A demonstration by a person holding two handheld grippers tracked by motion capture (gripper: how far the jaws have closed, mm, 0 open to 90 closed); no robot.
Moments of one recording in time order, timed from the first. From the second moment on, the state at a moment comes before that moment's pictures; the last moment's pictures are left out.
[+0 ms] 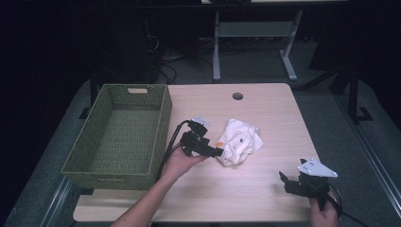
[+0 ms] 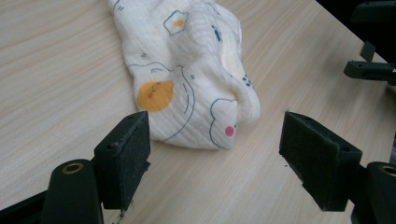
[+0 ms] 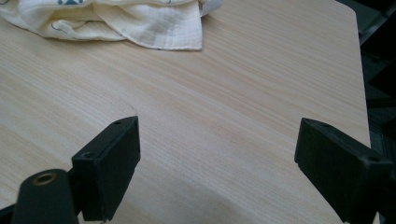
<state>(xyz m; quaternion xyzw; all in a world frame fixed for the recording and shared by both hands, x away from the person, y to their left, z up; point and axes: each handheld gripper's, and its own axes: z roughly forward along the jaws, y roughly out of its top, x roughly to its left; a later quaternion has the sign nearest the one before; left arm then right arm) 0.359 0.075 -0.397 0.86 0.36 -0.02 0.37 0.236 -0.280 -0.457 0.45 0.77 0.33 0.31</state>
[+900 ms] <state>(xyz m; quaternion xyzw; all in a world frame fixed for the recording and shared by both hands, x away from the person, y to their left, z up) 0.319 0.091 -0.418 0.86 0.34 -0.01 0.38 0.238 -0.280 -0.460 0.45 0.77 0.32 0.31</state>
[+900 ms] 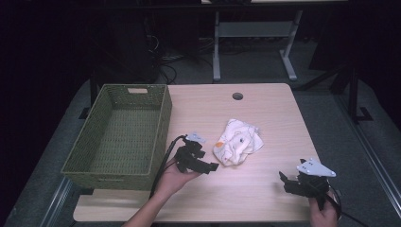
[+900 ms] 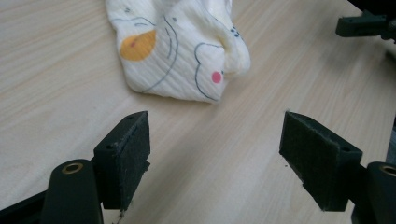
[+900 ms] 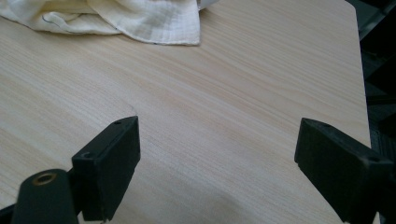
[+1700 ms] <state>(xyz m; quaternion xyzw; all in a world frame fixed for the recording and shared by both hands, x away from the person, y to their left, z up) 0.284 0.108 -0.432 0.86 0.33 0.00 0.38 0.238 -0.277 -0.461 0.45 0.77 0.32 0.31</state>
